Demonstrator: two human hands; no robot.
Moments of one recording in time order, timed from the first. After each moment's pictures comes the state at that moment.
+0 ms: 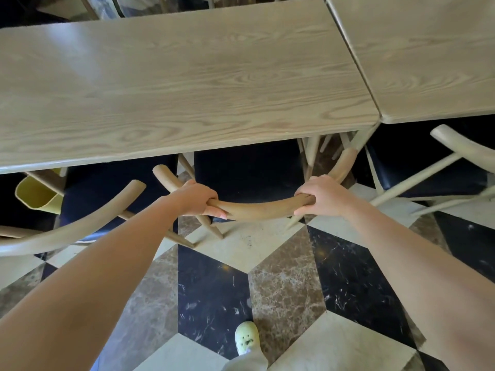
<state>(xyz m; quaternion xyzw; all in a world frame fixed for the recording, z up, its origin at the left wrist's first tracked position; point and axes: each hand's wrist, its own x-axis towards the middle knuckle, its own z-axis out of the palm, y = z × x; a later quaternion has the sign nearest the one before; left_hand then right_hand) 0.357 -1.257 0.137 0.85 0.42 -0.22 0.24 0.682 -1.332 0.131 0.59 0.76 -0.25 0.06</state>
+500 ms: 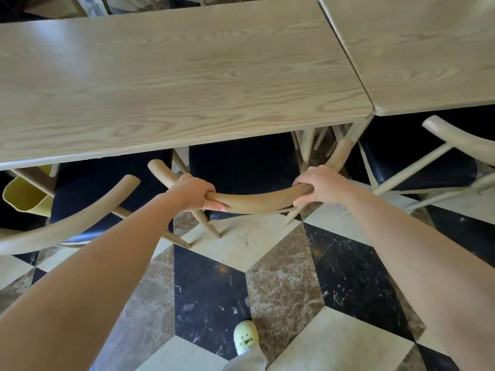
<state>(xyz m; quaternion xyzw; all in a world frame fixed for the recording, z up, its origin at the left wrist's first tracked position) 0.358 -1.263 0.133 0.86 0.43 -0.21 0.17 0.679 -1.335 0.141 0.60 0.76 -0.25 0.06</state>
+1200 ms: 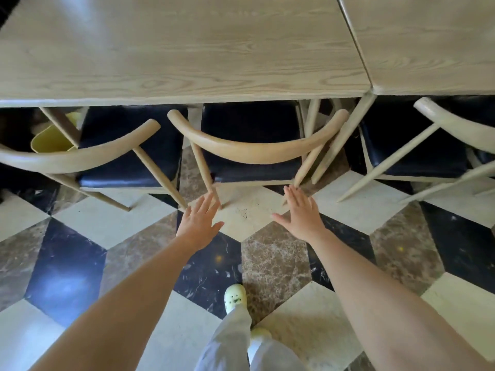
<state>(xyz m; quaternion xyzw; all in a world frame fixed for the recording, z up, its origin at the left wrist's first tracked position) 0.331 -1.490 0.079 0.78 0.58 -0.15 0.19 0.604 -1.511 0.076 0.69 0.69 -0.22 0.06</state>
